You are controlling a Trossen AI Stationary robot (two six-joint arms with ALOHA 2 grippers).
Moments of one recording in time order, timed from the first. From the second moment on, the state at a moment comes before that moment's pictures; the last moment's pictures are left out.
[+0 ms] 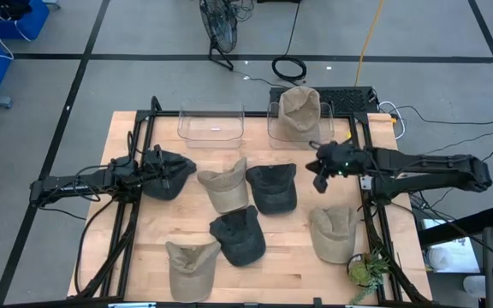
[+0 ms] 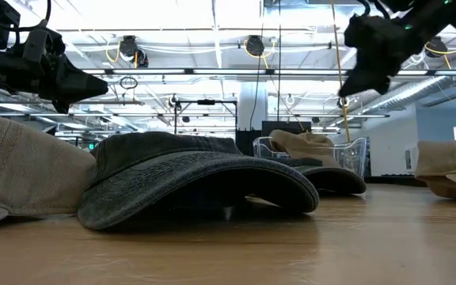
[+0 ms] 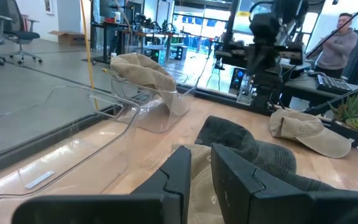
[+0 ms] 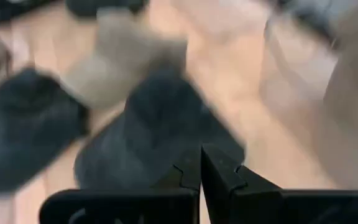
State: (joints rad) left arm 0.14 0.10 0.01 0.06 -0.18 -0.16; right arm -0.12 0.83 0.63 -0.49 0.13 0.36
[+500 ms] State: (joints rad) left arm 0.14 0.10 0.01 0.16 -0.18 -0.19; right arm 0.13 1.03 0.60 -0.71 0.21 1.04
